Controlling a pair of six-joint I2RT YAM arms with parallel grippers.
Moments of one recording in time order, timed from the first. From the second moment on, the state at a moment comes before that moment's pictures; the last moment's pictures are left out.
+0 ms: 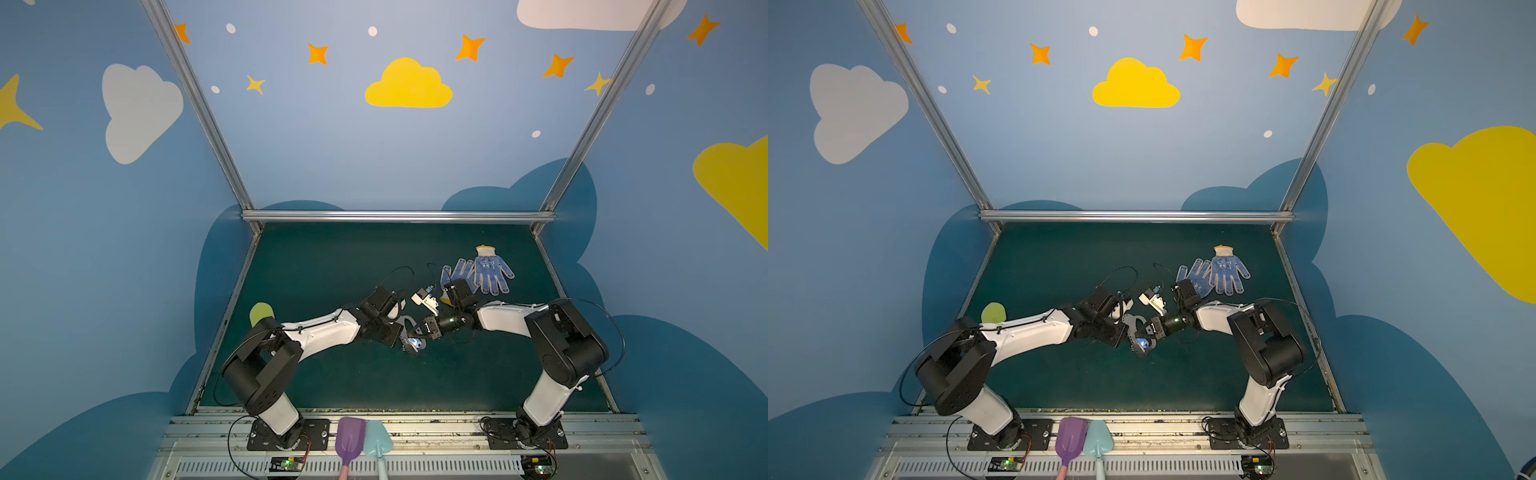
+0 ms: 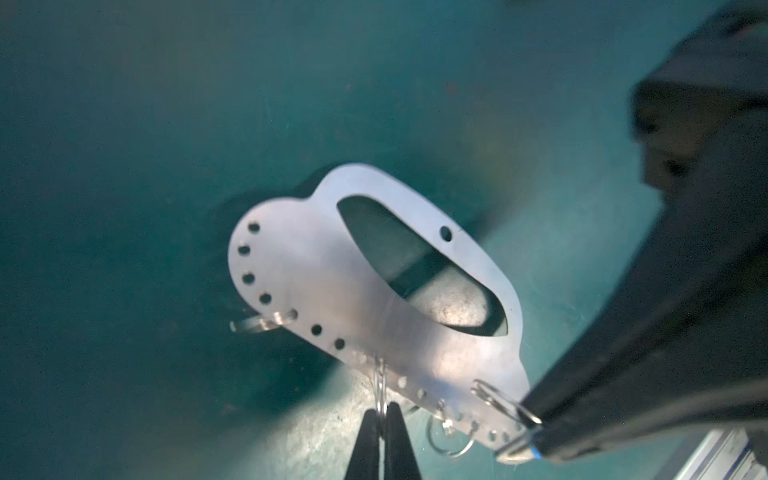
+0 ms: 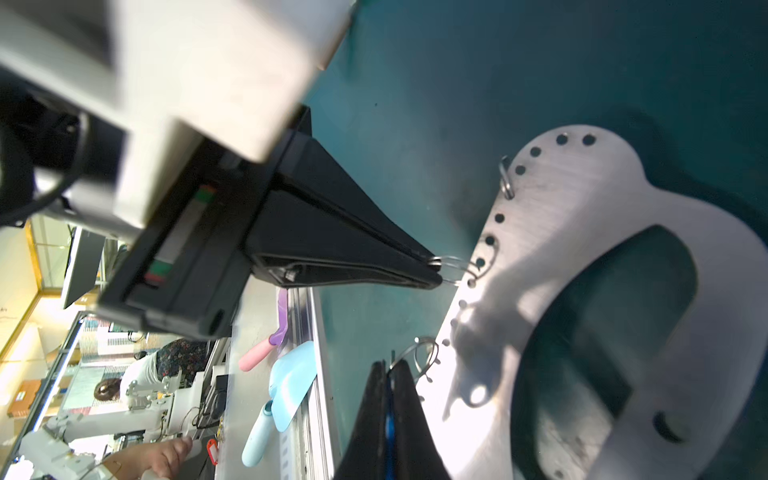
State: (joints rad) left arm -0.73 1.60 0.90 -0.33 0.17 -0.25; right arm 0.54 1.75 0.82 -0.07 -1.06 0.10
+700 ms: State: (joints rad) left arm -0.73 1.35 0.76 -0.28 0.22 0.11; right arm 0.58 1.75 0.75 0.10 -1.28 0.10
